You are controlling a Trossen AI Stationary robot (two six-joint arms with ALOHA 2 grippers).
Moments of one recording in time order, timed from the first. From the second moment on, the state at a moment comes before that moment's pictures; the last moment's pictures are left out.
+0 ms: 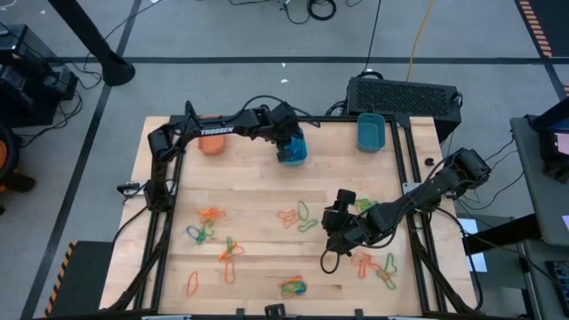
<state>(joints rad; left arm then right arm) 0.43 1.99 1.58 -0.57 -0.03 0.24 0.48 1.56 0.98 -0.58 0.62 0.51</state>
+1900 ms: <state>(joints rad) 0.10 1.18 0.42 0.68 0.21 0.09 0.44 1.25 0.67 -1.03 0.15 0.42</state>
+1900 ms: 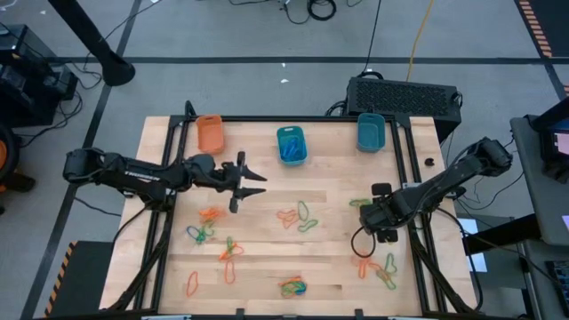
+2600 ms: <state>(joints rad) 0.10 1.18 0.42 0.67 0.20 0.11 0.44 1.34 0.60 -0.91 0.15 0.52</state>
